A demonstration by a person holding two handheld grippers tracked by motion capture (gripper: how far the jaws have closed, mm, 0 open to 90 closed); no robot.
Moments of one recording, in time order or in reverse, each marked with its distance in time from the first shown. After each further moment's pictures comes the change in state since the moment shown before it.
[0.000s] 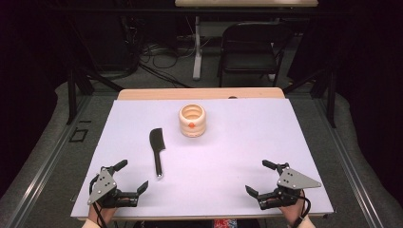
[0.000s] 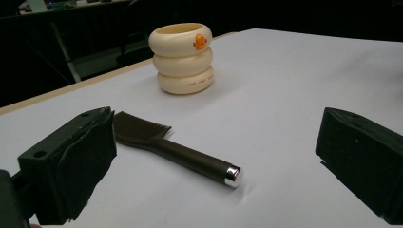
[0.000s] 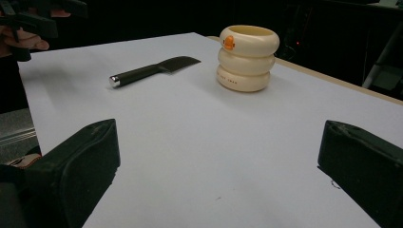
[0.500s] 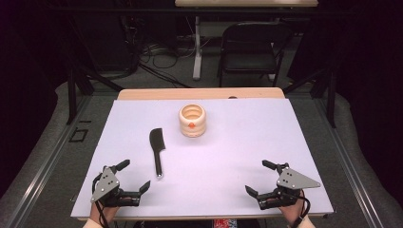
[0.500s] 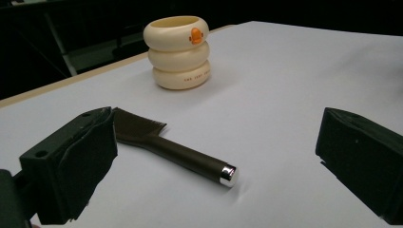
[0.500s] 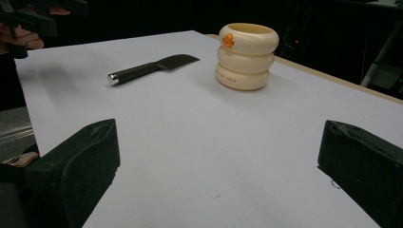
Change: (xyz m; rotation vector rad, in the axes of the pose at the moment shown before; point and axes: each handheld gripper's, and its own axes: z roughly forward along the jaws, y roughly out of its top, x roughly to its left) left arm -0.002 0.005 0.007 0.043 -0.012 -0.008; right arm 0.000 0.000 0.001 0.010 -0.003 -0.004
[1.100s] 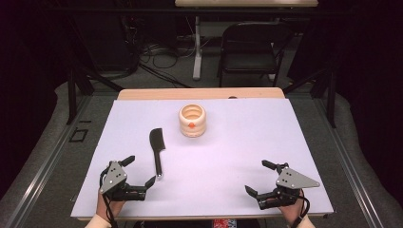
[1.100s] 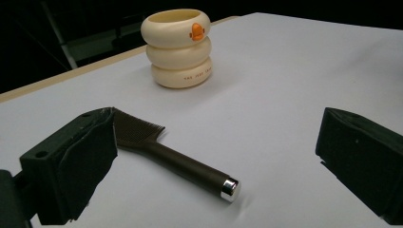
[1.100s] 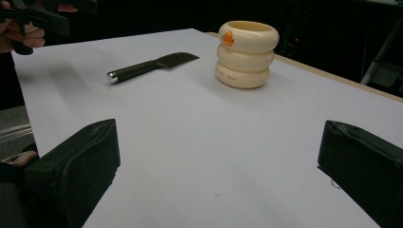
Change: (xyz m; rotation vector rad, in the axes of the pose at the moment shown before) left arm 0.000 0.012 0.018 0.036 0.007 -0.004; right arm 0.000 0.000 0.001 0.009 -0.003 0.001
